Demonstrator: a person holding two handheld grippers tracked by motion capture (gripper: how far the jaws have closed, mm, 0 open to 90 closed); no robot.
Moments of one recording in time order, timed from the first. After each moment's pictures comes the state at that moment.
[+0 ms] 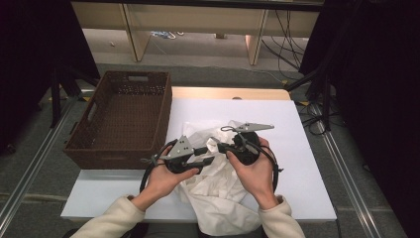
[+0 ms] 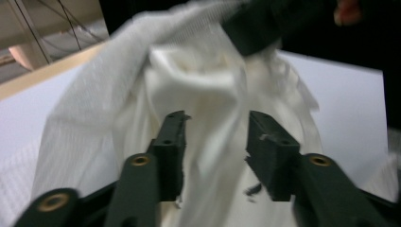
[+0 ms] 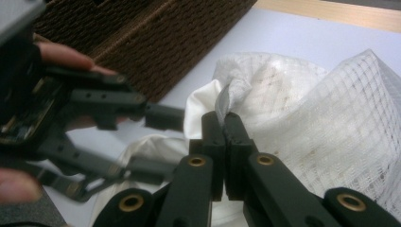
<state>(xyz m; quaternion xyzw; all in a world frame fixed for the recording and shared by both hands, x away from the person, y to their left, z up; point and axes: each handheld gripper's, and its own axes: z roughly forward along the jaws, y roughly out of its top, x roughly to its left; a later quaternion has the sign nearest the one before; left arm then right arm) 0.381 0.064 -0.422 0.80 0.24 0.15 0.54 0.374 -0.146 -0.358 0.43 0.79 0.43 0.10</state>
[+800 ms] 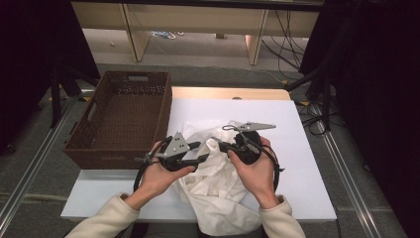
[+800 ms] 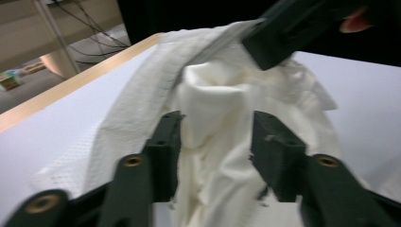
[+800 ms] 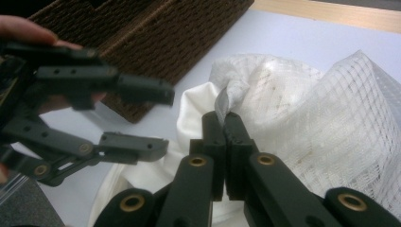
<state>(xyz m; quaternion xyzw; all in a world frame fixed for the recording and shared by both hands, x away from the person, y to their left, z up) 0.379 0.076 -0.410 0.80 0.25 0.19 0.51 0.374 -0.149 -0.357 0.44 0.78 0.43 0.11</state>
